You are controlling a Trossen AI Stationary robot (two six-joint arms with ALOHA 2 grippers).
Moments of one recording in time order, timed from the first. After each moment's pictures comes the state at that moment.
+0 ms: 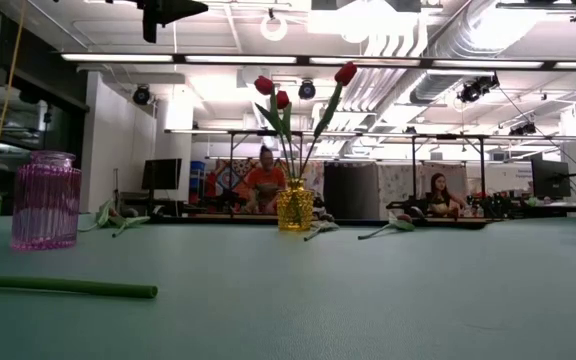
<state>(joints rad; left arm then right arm) 0.31 0.81 0.76 0.13 -0.10 -0.31 0.83 0.95 1.13 -1.30 0.47 1.15</state>
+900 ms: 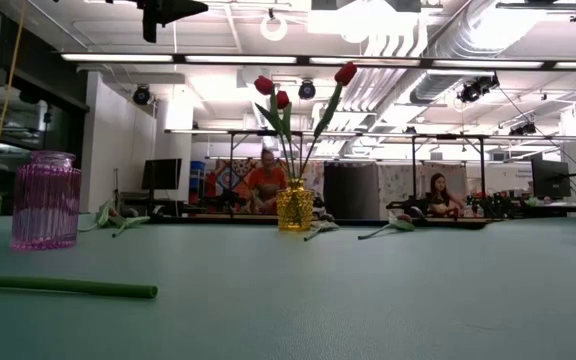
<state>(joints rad) 0.31 0.81 0.76 0.13 -0.10 -0.31 0.83 0.93 1.13 -1.35 0.00 1.31</state>
